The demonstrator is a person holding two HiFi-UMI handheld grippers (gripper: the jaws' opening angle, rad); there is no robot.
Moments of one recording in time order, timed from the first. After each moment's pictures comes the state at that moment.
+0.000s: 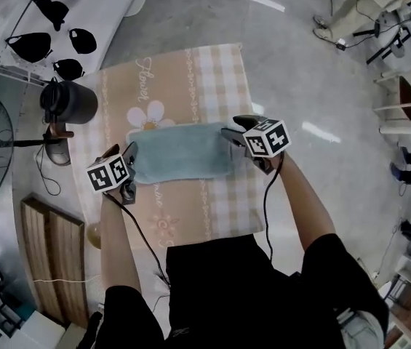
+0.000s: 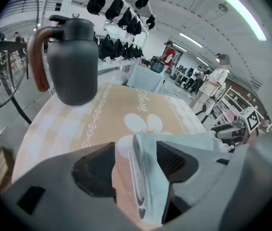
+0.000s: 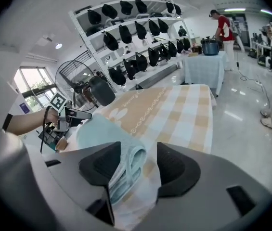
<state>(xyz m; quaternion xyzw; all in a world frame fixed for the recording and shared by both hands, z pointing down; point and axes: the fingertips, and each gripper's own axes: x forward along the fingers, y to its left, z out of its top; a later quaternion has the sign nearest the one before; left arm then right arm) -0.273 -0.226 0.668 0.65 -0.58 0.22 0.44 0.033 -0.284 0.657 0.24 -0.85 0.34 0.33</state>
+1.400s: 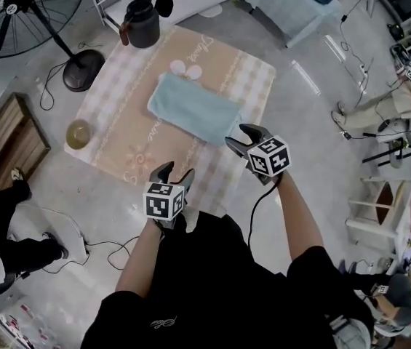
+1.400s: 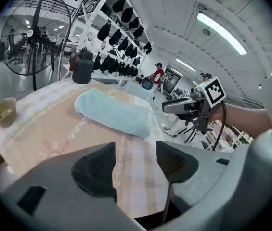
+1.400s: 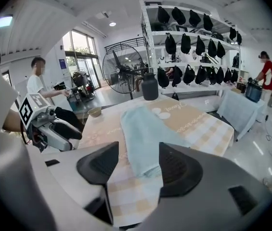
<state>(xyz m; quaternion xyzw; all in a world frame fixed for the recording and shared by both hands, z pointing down) -0.030 0.021 0.591 0.65 -0.63 0.09 0.41 0.031 -0.138 0.565 0.07 -0.92 0.12 0.37</state>
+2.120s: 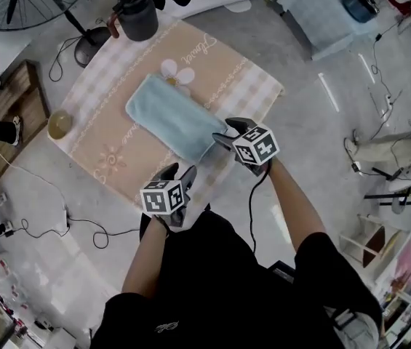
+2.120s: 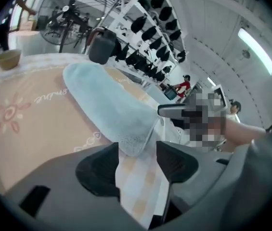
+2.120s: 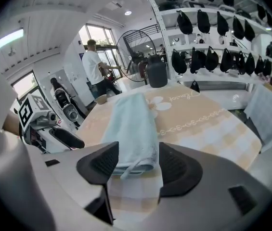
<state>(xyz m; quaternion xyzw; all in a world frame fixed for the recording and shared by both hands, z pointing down) 0.030 -0.108 0.643 0.52 -0.68 -0.03 0.51 0.019 -0.256 0.631 -0.09 -0.90 0.12 0.42</state>
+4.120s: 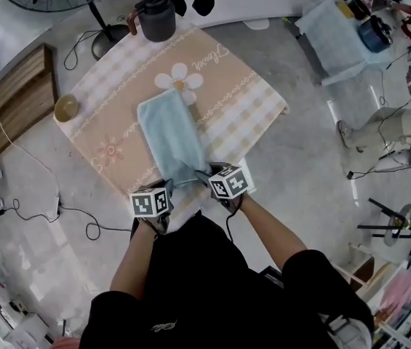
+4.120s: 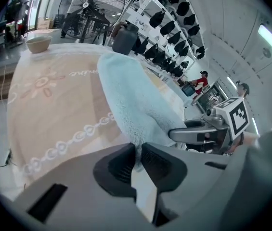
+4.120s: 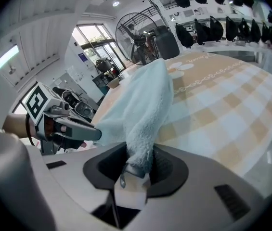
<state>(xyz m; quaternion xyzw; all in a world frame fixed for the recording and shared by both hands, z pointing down) 0.044 -0.041 0.691 0.43 -0.71 -0.01 0.56 0.076 -0.139 0.695 -0.15 -0.85 0.20 0.47</state>
